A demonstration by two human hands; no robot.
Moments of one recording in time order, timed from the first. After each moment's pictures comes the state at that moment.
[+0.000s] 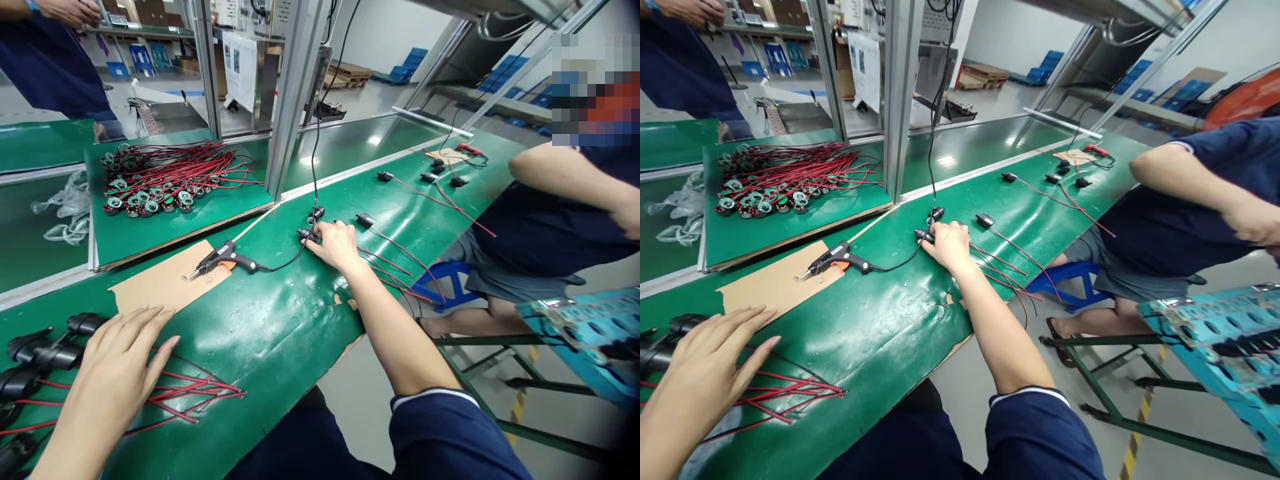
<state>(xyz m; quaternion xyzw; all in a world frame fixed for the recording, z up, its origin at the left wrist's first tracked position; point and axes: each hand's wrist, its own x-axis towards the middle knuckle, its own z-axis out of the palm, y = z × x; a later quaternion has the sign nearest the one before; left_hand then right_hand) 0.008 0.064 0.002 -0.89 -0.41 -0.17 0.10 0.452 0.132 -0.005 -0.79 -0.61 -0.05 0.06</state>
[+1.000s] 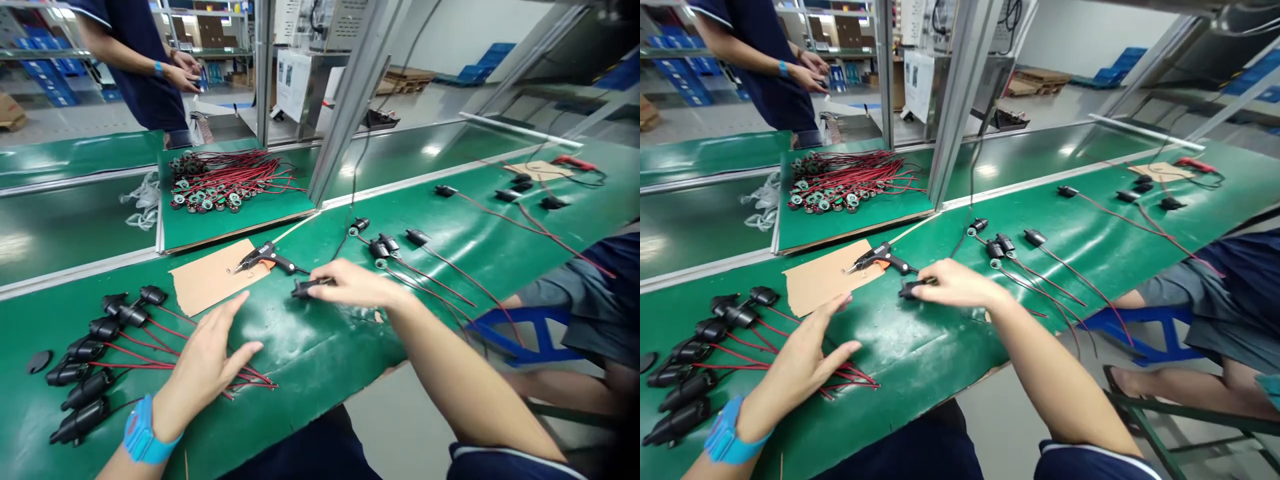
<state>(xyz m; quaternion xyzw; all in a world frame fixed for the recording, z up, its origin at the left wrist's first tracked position) 0.058 0.037 0.005 -0.86 -0.43 -0.23 -0.14 0.366 0.100 0.066 -0.53 -0.78 0.33 0.01</state>
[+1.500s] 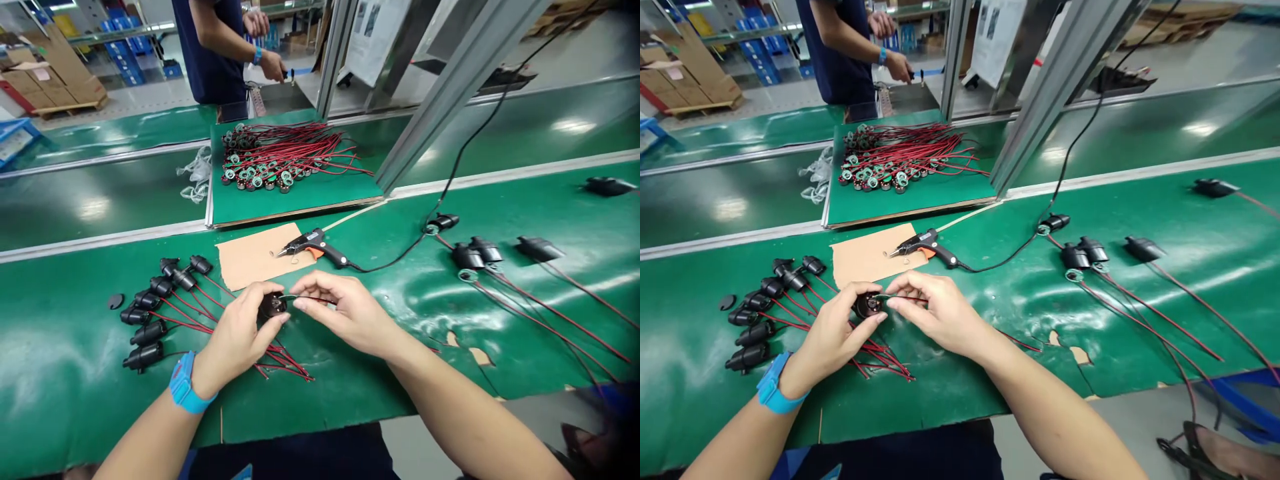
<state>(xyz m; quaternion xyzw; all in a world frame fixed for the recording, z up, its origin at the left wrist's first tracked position) 0.055 0.038 0.021 -0.78 -0.47 -0.31 -0.26 0.274 0.076 0.030 -0.37 -0.70 0.51 0.34</state>
